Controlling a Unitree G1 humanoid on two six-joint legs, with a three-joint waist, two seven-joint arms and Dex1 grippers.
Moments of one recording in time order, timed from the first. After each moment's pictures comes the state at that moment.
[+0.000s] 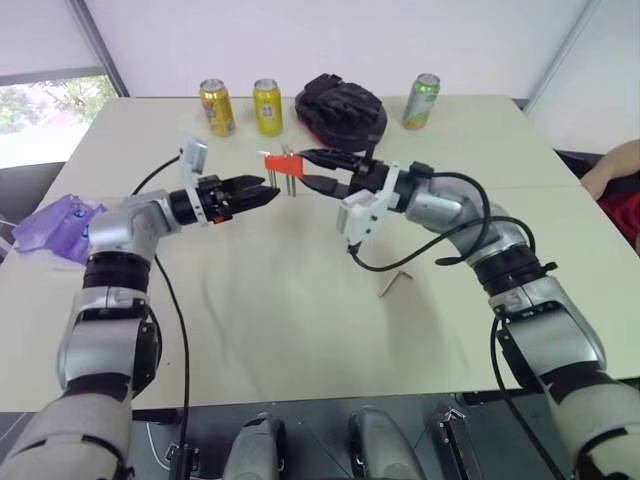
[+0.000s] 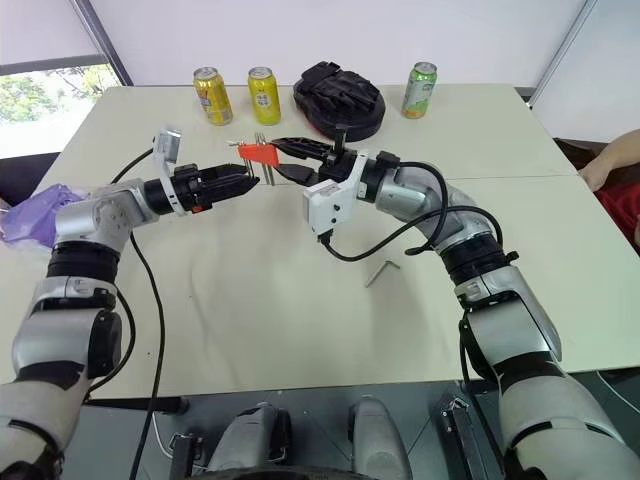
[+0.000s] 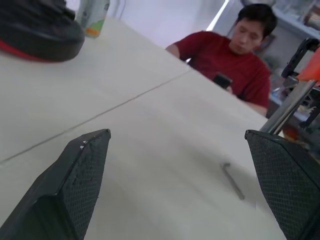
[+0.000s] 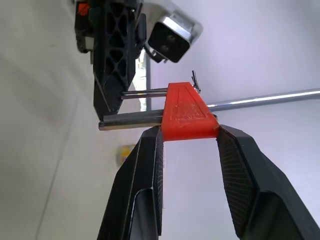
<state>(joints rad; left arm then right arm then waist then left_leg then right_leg) -0.97 0.54 0.09 0.74 -0.49 0.56 -1.24 -1.00 -0.50 0.34 0.51 -0.48 -0.85 0.38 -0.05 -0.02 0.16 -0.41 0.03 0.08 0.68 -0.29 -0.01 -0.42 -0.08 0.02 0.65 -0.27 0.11</state>
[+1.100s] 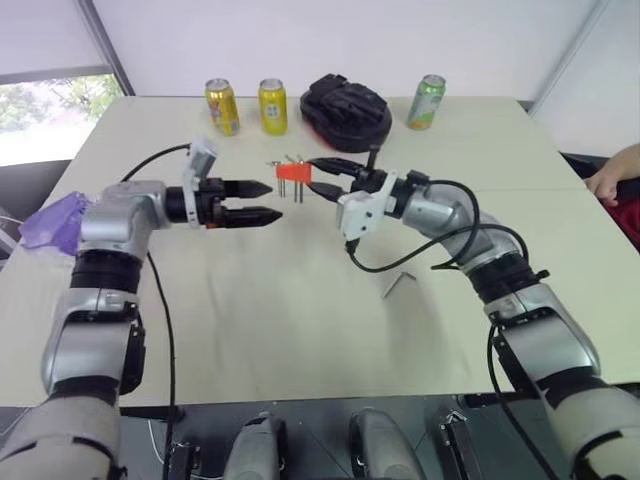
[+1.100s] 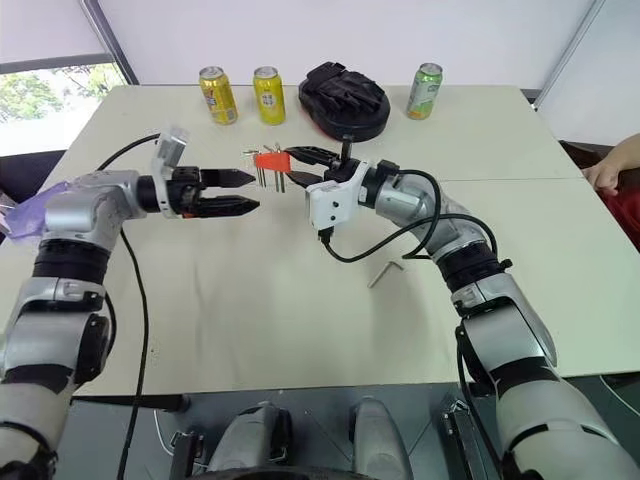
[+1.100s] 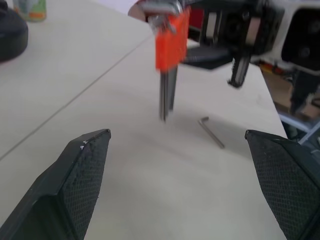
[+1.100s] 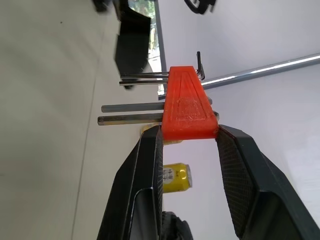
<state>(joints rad) -0.96 0.58 0.00 0.62 -0.40 0.49 -1.40 -0.95 -0.47 0.34 0.54 -0.46 -0.74 0.43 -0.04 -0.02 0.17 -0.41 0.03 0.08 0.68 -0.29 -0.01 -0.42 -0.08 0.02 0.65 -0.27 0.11</state>
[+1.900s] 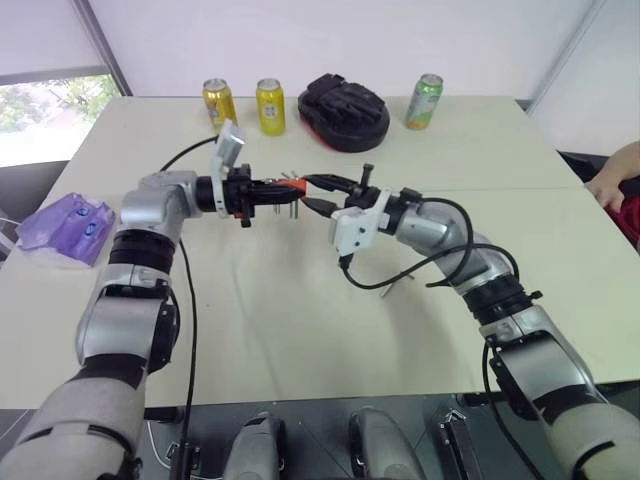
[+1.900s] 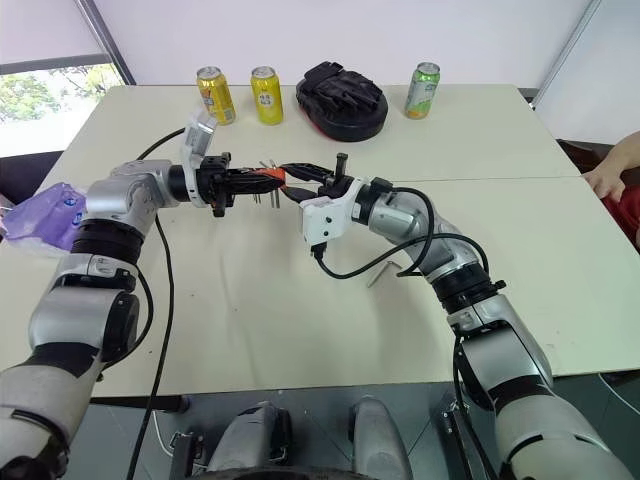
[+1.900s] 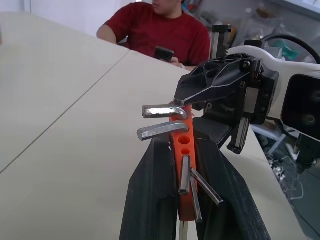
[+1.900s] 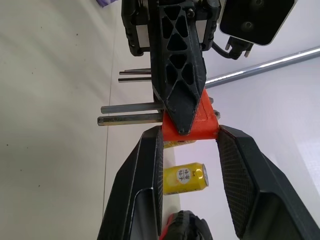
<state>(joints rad) -1.07 0.48 -0.01 0.78 -0.38 0.42 -1.46 -0.84 -0.45 0.34 0.36 -0.45 -0.61 0.46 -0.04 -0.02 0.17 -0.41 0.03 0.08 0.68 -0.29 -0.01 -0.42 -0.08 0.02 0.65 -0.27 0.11</state>
